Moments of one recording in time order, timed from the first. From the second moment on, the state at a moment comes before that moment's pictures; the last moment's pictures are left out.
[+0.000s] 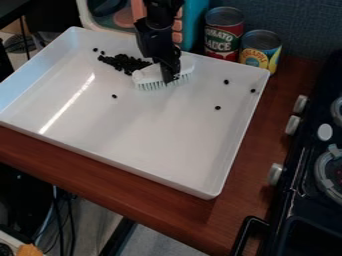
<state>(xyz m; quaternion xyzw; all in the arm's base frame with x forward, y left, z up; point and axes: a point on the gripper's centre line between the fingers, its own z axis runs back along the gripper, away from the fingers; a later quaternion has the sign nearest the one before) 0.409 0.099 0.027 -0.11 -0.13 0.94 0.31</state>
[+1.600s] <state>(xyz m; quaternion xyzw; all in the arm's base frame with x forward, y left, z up) 0.316 0.141 0.049 -0.06 0.01 0.79 0.61</state>
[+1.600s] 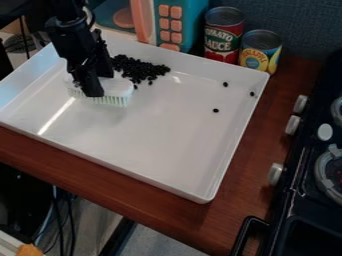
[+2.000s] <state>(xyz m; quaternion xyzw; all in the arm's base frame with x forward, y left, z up) 0.322 0.159 0.033 0.00 0.03 0.78 0.63</state>
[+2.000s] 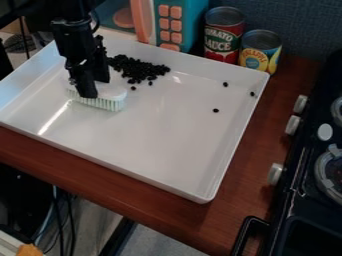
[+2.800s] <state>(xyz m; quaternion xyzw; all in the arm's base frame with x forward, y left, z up) 0.372 0.172 0.029 -0.13 -0.01 0.79 0.59</state>
